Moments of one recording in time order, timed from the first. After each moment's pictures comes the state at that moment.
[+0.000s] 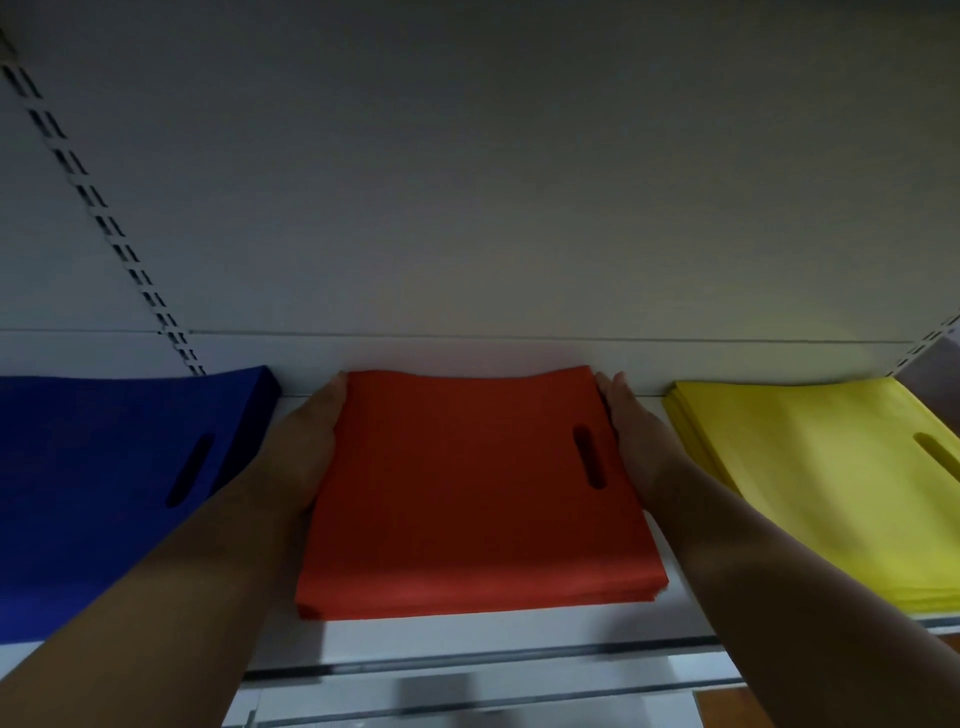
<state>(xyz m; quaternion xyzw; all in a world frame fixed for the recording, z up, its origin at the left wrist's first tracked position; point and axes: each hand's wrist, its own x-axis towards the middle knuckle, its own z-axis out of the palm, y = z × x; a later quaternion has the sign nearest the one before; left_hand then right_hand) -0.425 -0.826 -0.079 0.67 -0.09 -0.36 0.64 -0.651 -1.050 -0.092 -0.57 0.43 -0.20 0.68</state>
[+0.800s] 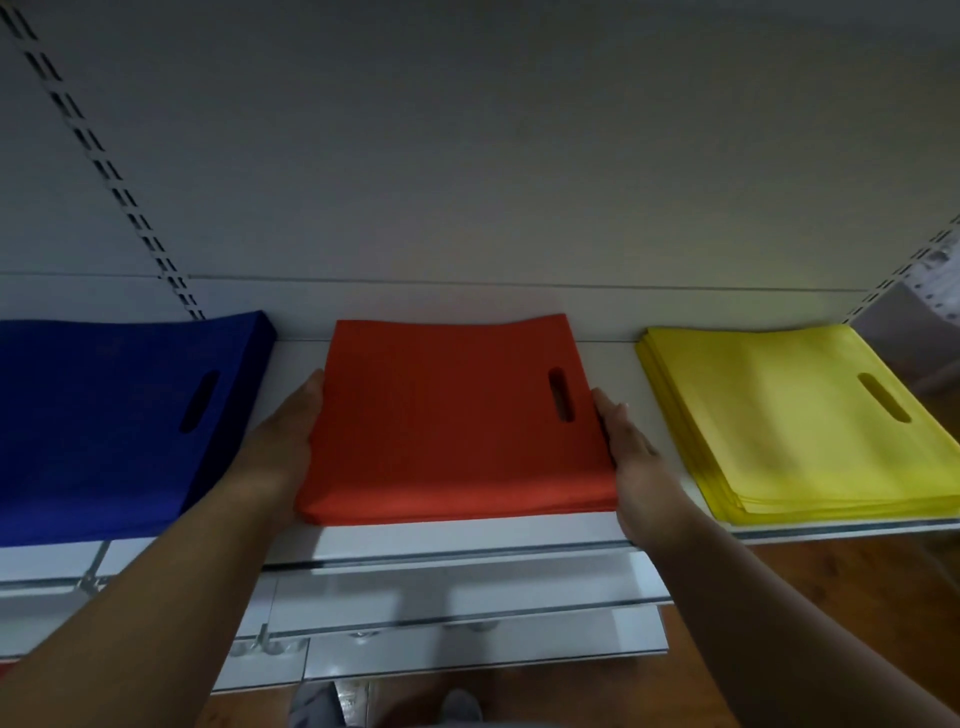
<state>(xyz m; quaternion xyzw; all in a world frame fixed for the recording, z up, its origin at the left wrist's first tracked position) -0.470 -0.767 -0.082 0.68 -0.03 -0.38 0.62 -0.720 -0.980 -0.107 -0.54 0.39 -0.25 0.71</state>
